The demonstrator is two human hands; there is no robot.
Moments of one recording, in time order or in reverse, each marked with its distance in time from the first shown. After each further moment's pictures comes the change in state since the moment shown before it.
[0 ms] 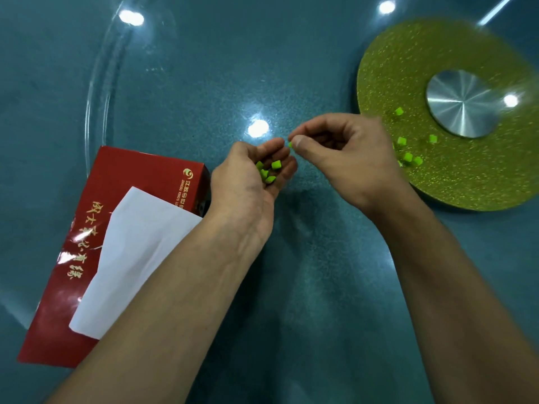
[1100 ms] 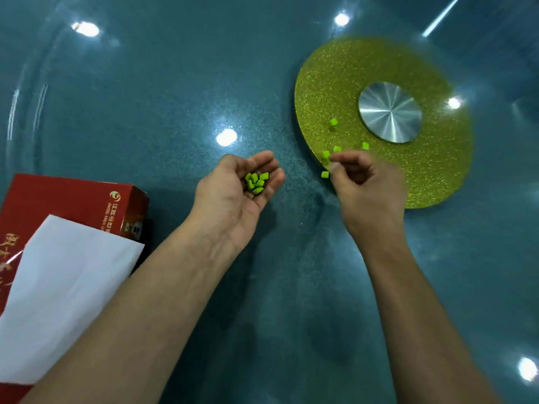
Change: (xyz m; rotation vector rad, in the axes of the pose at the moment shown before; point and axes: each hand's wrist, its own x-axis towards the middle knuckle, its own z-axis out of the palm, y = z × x) left_hand 0.000 -0.032 0.035 0.050 -0.133 -0.121; right_hand -0.041 0.042 -0.071 -0.184 0.488 0.196
